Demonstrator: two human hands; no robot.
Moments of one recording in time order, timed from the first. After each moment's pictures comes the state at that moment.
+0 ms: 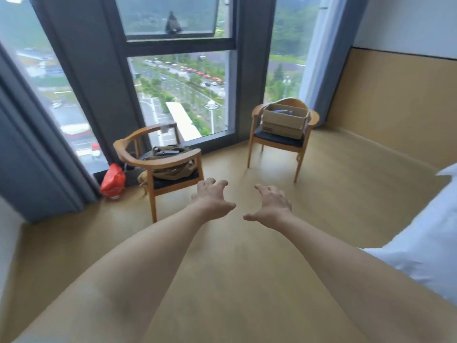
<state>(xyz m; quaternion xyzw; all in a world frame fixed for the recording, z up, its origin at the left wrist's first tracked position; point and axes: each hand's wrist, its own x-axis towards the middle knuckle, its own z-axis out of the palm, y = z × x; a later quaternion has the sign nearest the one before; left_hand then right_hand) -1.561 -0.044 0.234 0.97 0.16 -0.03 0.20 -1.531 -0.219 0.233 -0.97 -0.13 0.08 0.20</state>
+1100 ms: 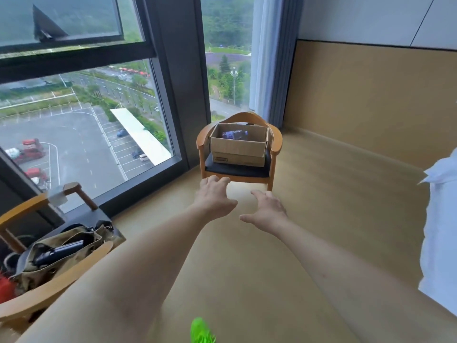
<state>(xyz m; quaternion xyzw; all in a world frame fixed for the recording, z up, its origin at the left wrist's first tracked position) -0.890 -0.083 0.207 0.98 0.01 -0.01 0.19 -0.931 -0.248 0.213 -0.96 0.00 0.08 0.27</state>
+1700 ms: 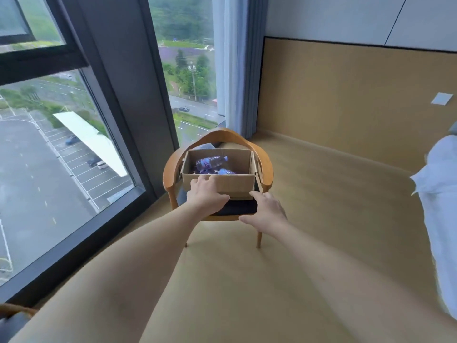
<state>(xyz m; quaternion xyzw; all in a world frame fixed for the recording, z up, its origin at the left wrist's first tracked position) -0.492 -0.063 0.209 0.98 -0.04 -0.04 0.21 -0.560 -0.236 0.200 -0.96 0.09 0.08 0.25</state>
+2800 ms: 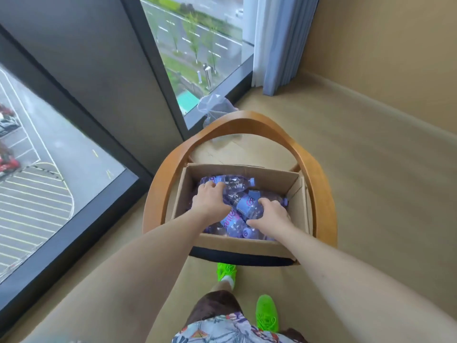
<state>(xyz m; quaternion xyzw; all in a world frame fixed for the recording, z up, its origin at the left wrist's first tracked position) 0.001 -0.071 0.027 0.95 0.00 -0.25 0.17 -0.043 -0.256 0.026 -0.91 0.13 0.31 0.25</state>
